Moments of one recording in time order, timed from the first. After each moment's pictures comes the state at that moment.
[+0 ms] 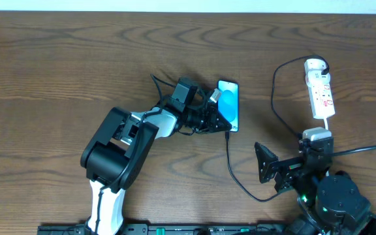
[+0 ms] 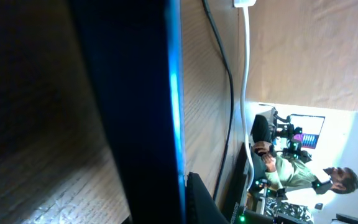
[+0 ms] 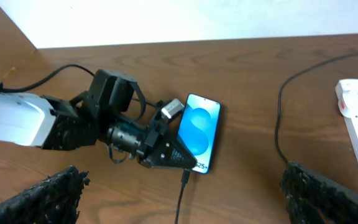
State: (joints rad) left arm -0.51 2.09 1.04 0.20 1.01 -0.67; right arm 0.77 0.50 0.86 -0.79 0.37 0.42
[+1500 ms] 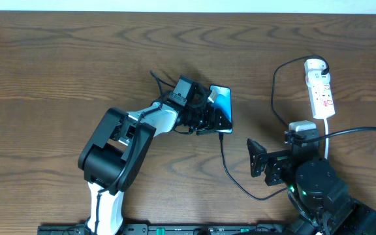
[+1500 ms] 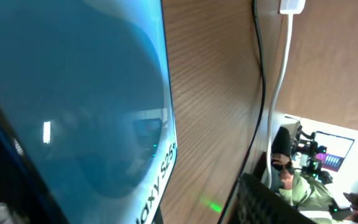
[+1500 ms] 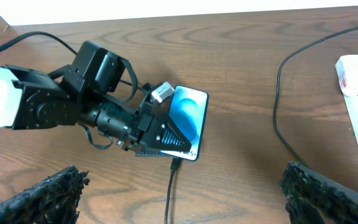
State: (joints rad) left arm -0.51 2.07 1.11 -0.08 0.88 -0.62; right arm 0.77 0.61 0.86 -0.80 0.37 0.46
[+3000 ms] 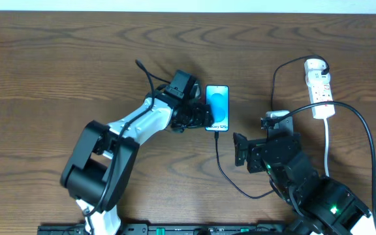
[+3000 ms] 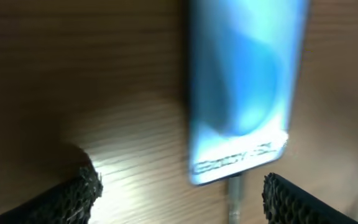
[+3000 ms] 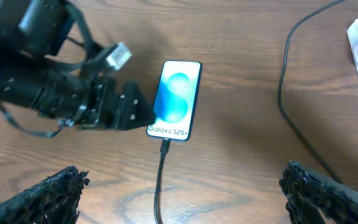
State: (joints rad) left arm -0.50 1.90 1.15 -0.45 0.37 -0.53; right arm 0.77 0.81 0.86 -0.76 0.38 0.53
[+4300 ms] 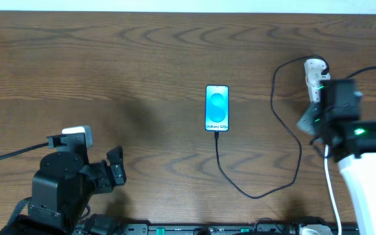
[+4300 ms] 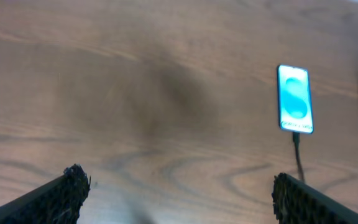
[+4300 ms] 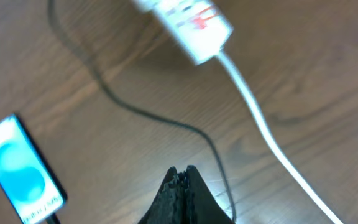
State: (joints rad) left arm -0.31 0.64 1.12 -1.25 -0.15 -0.38; right arm 0.03 1.18 1.15 -1.06 0.25 0.62
